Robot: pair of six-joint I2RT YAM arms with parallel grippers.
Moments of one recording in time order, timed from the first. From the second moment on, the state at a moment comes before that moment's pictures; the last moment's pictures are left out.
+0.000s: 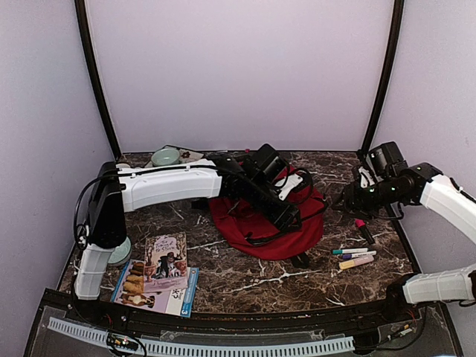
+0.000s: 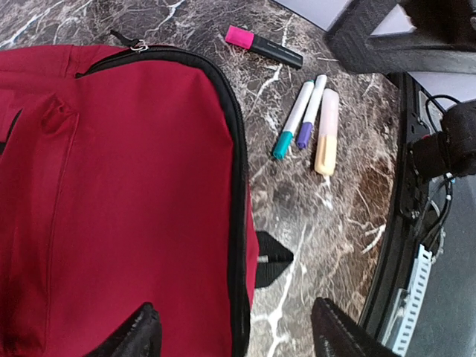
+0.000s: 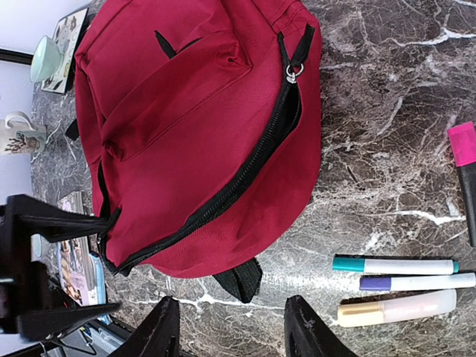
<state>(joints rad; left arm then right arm) -1.04 2.17 1.96 -0.65 0.27 -0.13 0.35 1.09 0.94 -0.83 -0.28 0.58</state>
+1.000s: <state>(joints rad) -1.05 2.24 2.08 -0.76 0.00 -0.17 0.35 1.13 0.90 -0.80 -0.30 0.60</state>
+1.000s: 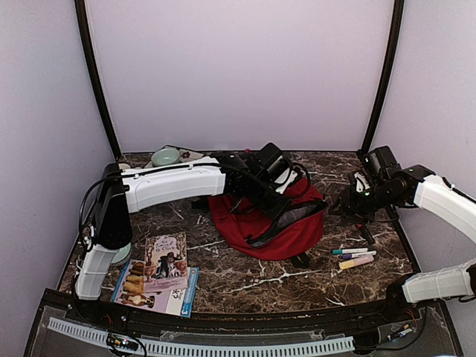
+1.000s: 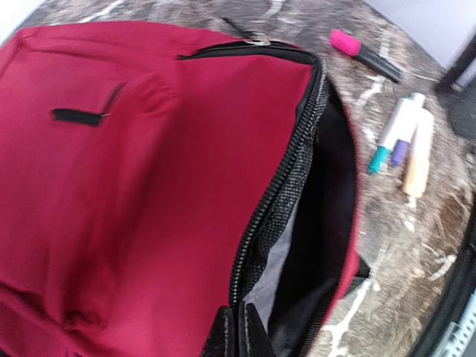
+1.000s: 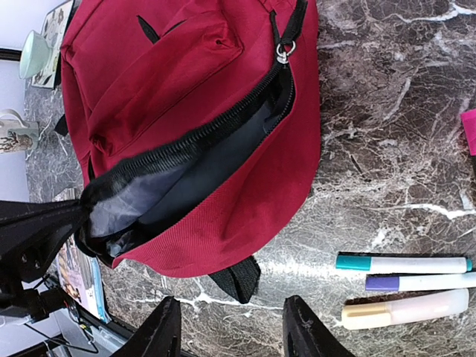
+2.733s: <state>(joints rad) -0.89 2.09 2.06 -0.69 0.00 -0.35 0.48 1.54 0.90 -0.16 -0.49 0.77</state>
